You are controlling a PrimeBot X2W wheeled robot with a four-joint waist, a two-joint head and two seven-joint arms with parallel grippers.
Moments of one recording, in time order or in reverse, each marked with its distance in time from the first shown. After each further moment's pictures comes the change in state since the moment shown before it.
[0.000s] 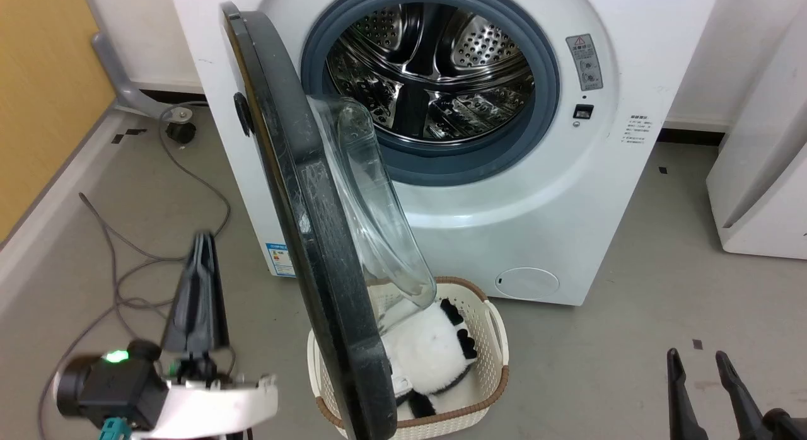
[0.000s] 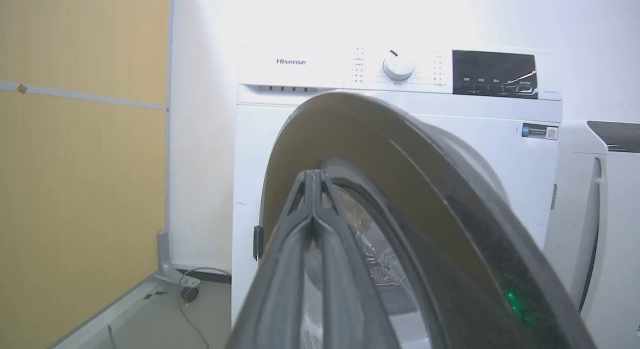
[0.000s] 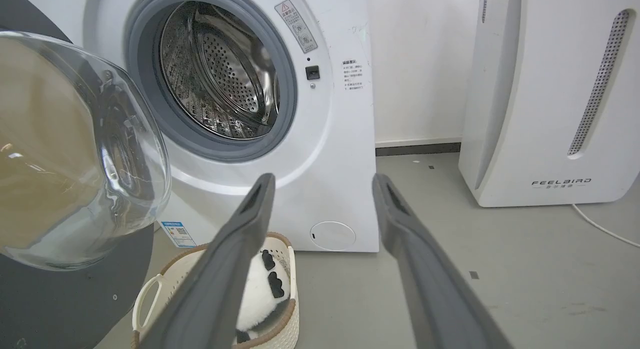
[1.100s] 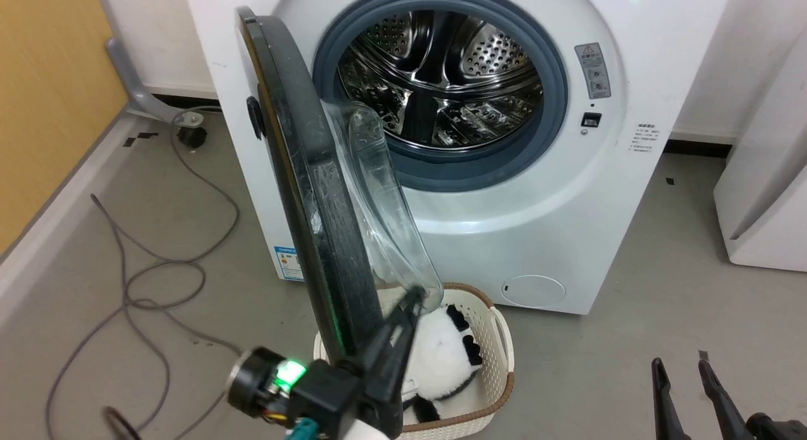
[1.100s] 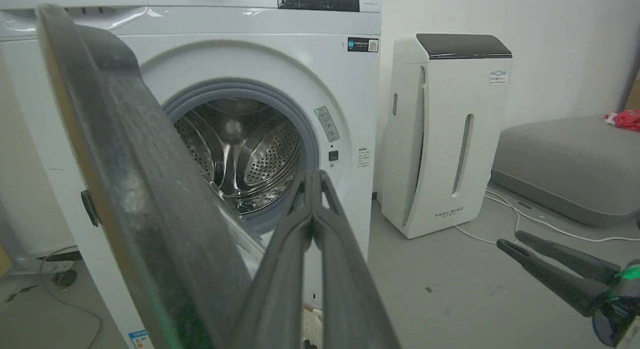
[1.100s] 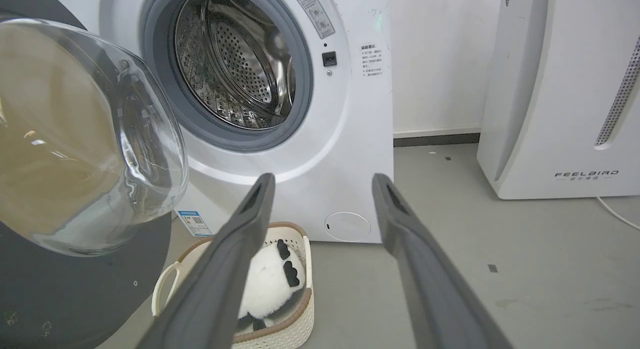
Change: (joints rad) left arm -0.001 0.008 -0.393 -0.102 0.097 -0.035 0.267; right arm -0.001 0.001 0.032 0.044 0.016 0.000 0.000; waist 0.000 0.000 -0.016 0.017
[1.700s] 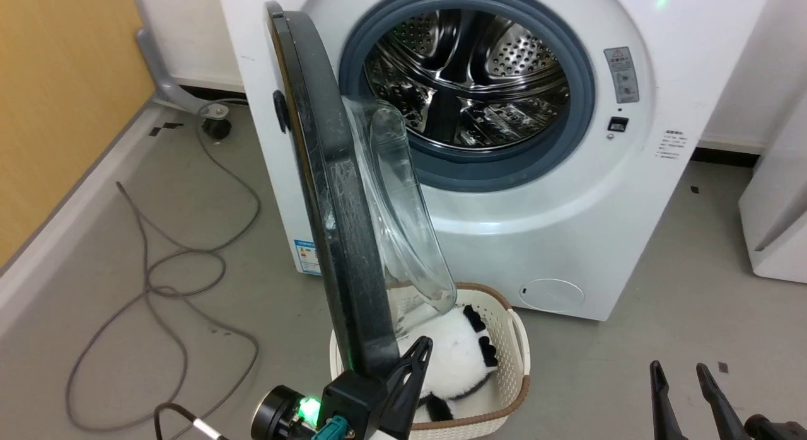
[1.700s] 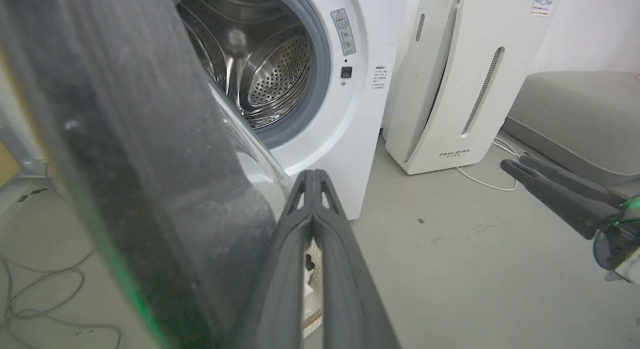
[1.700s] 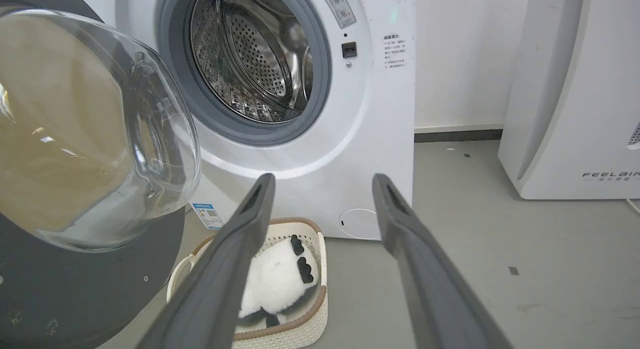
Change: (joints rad) left arm 0.047 -0.006 -0.036 0.137 -0.035 0.061 0.115; right arm 0.000 0.000 0.004 0.011 0.009 0.000 0.000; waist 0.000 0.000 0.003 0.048
